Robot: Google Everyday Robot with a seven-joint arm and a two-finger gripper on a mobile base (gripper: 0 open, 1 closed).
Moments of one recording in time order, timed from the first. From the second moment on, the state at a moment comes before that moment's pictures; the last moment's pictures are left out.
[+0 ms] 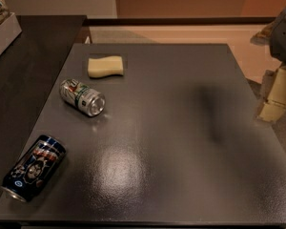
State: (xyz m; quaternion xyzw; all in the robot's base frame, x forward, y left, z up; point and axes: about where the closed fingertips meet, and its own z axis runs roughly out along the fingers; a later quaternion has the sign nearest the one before) arm 0.438 -0.217 0.976 -0.60 0.78 -0.03 0.16
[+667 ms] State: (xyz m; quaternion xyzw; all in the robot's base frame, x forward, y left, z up) arm 0.441 -0.206 0.980 -0.61 0.78 -0.04 0.17
